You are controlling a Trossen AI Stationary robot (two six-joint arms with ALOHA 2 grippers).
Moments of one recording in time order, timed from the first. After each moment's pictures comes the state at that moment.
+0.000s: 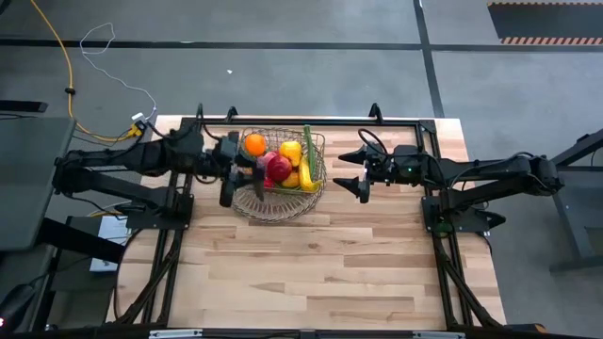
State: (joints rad) left arm 0.15 0.95 1.01 -0.33 0.03 -0.14; right arm -0.08 1.04 0.71 0.17 0.07 0.30
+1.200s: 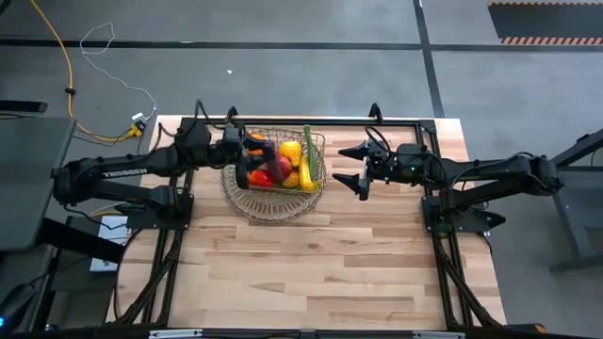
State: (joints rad) left arm 0.39 0.97 0.71 0.26 0.12 -0.13; right arm -0.08 1.04 0.71 0.25 0.11 0.26
